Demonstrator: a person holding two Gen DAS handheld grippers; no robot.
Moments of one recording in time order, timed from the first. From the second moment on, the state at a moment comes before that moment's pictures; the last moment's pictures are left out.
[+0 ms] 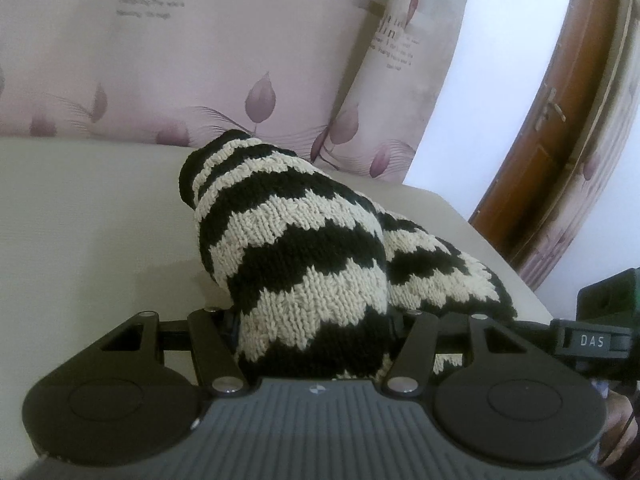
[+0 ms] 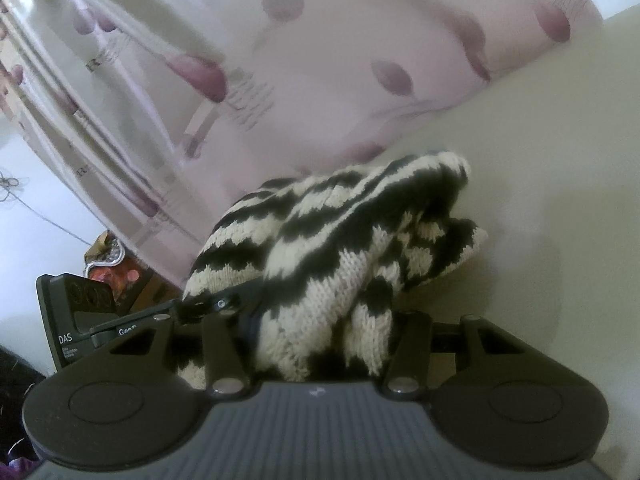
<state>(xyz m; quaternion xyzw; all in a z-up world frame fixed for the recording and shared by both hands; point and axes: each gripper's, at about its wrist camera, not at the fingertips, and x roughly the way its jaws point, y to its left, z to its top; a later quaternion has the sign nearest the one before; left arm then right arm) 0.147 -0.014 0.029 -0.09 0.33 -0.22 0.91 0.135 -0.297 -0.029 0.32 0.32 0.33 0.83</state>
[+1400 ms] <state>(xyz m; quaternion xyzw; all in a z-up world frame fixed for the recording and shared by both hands) 0.073 0.059 0.029 -0.08 0.31 -0.20 0.92 0.067 -0.230 -0.018 0.28 0.31 0.36 0.83</state>
